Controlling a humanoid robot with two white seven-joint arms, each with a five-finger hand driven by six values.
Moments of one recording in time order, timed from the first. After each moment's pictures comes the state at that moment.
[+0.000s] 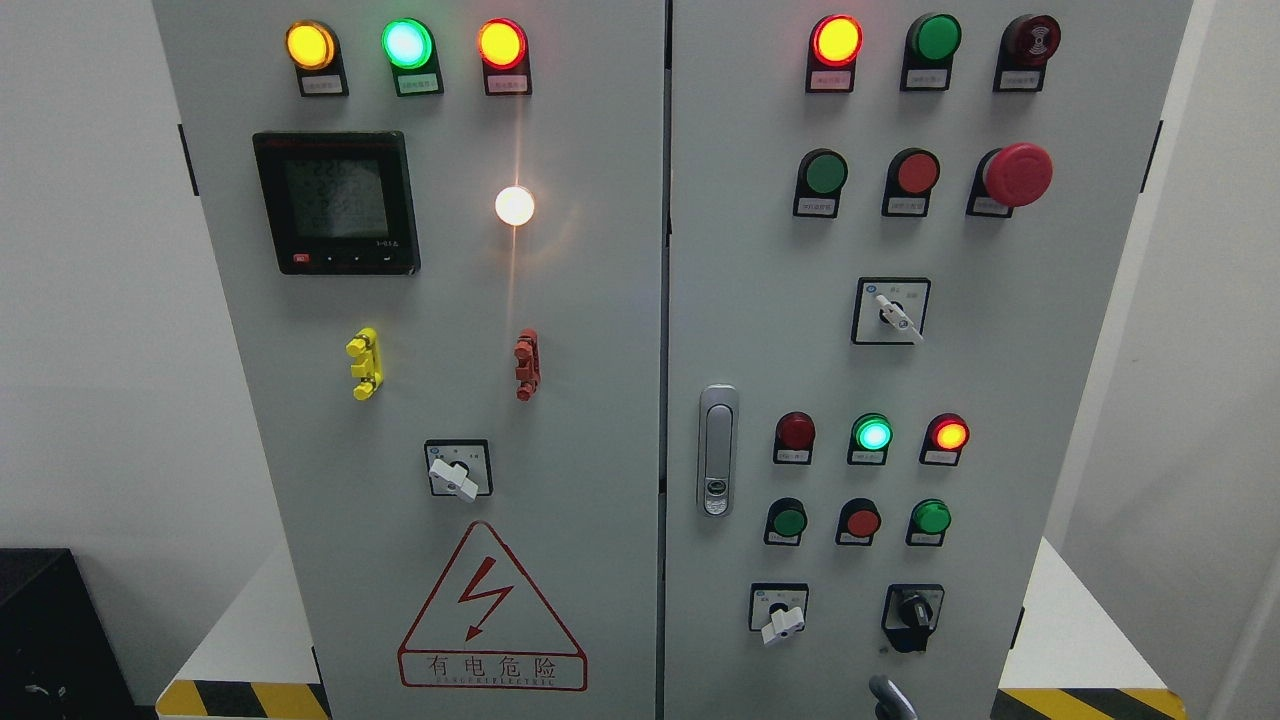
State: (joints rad) left arm 0.00 -0.11 -0.05 0.00 0.11 -0.05 0.04; right arm 0.26 0.13 0.15 -2.03 0.11 -0.08 -0.06
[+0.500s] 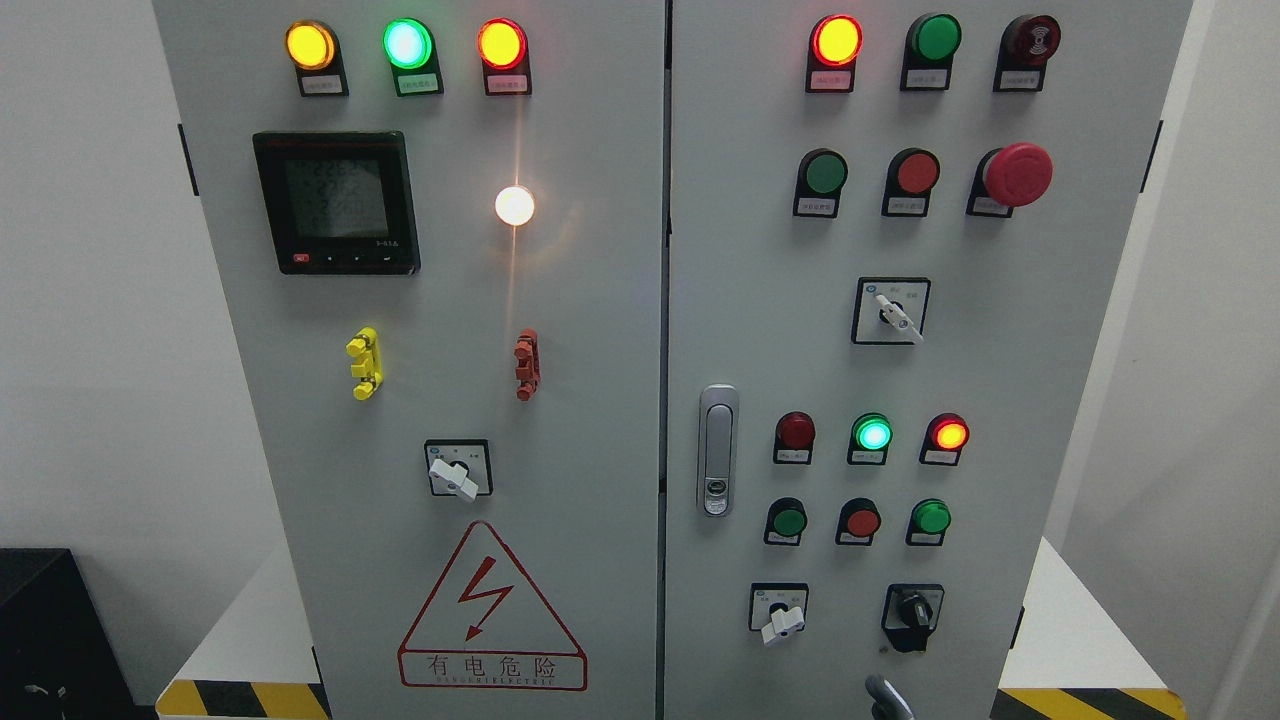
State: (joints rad) left arm 0.00 -0.11 -0.05 0.00 0.11 -0.05 0.04; right arm 0.26 0.13 0.15 -2.04 0.12 -0.08 -0.05
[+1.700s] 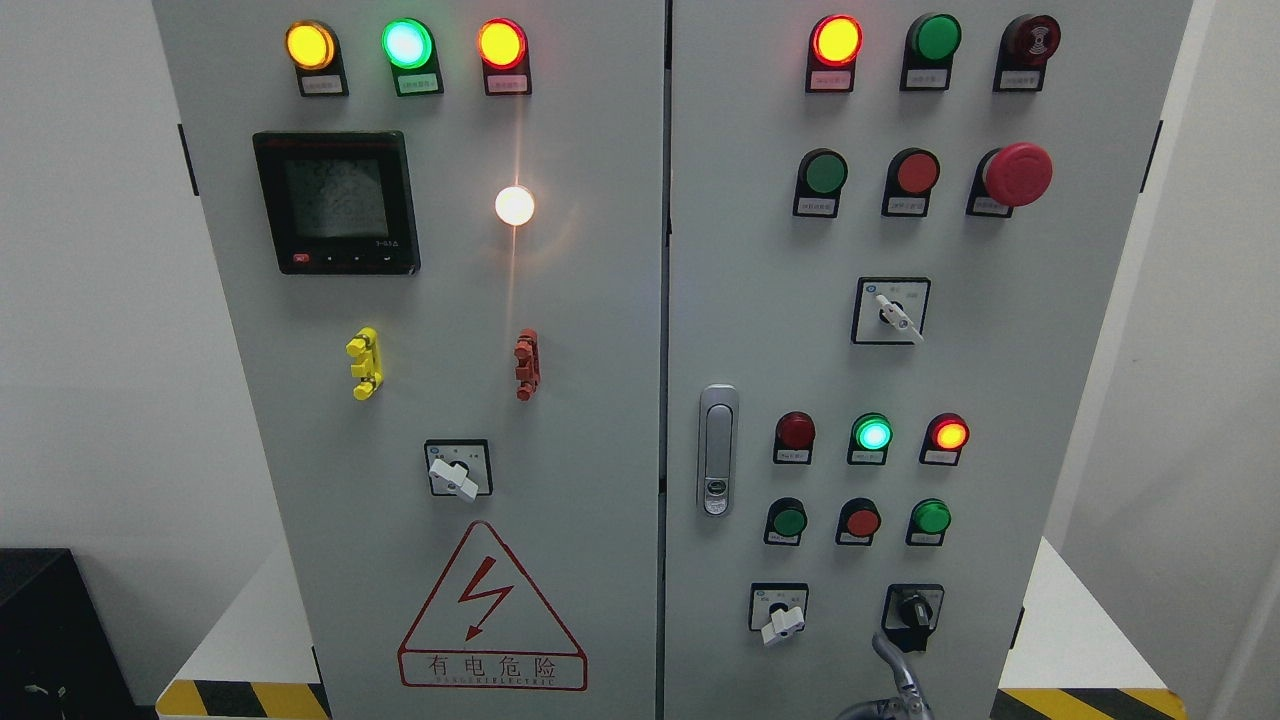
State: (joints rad) left arm 0.00 -0.11 -0.05 0.00 0.11 -0.05 0.04; right arm 0.17 0.13 0.07 -2.02 0.84 -0.22 -0.16
